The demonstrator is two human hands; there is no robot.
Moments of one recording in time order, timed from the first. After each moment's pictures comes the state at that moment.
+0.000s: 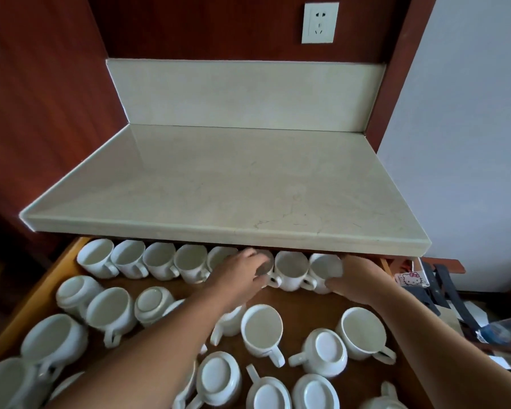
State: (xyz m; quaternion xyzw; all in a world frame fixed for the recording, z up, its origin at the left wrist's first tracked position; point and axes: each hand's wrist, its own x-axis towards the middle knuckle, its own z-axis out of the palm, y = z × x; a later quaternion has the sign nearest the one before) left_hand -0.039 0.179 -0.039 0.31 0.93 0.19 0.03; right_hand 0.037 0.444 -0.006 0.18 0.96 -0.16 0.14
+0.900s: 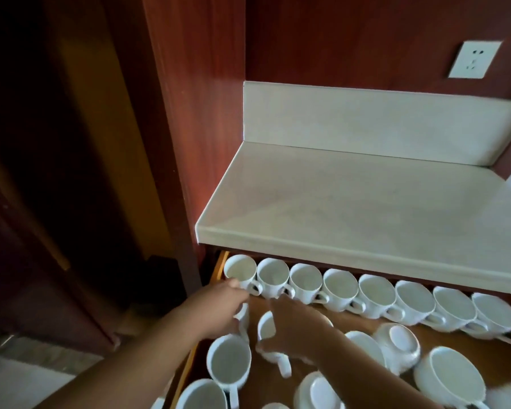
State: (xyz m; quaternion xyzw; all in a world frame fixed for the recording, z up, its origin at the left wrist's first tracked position) left_hand -0.103 -0.201 -0.018 0.29 0.95 0.03 0.15; right_hand -0.049 -0.009 -0.024 -0.06 0.97 -0.13 0.18
